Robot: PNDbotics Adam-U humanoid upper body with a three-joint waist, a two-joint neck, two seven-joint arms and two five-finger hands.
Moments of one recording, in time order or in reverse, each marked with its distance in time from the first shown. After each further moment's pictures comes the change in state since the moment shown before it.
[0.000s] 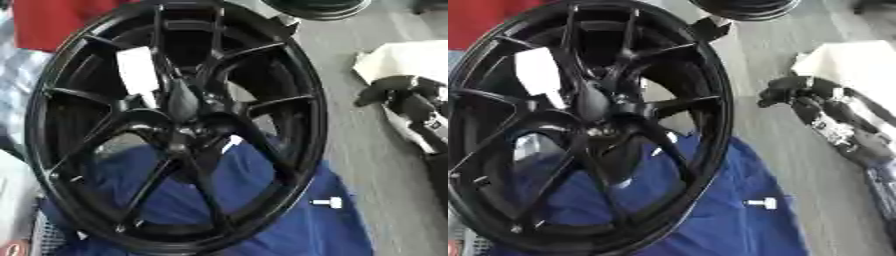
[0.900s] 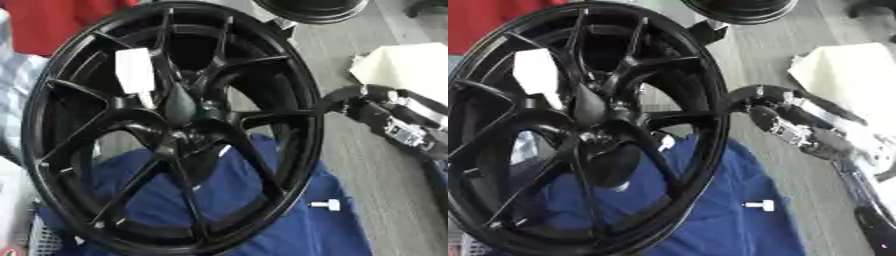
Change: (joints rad) left arm -0.001 0.000 0.000 0.000 -0.005 0.003 0.008; right arm -0.058 -0.012 0.087 0.000 0.011 0.076 0.064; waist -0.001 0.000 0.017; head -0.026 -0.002
